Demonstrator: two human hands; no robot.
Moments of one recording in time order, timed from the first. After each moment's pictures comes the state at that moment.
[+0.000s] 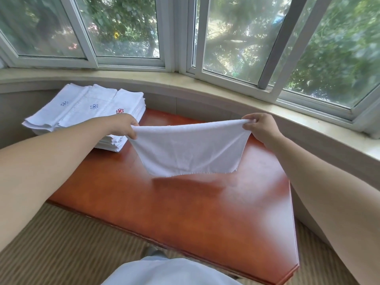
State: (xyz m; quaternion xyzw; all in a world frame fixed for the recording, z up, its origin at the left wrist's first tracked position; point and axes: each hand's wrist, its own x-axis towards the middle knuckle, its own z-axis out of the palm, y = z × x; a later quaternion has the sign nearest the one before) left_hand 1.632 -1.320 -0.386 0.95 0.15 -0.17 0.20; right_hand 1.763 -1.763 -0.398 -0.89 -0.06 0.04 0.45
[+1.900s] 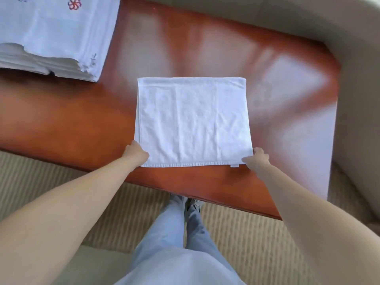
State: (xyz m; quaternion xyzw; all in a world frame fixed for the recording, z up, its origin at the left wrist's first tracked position) left_hand 1.546 -1.349 -0.721 0.82 0.39 -0.36 0.23; right_hand 1.631 -1.744 -0.725 -0.84 0.30 0.37 0.26
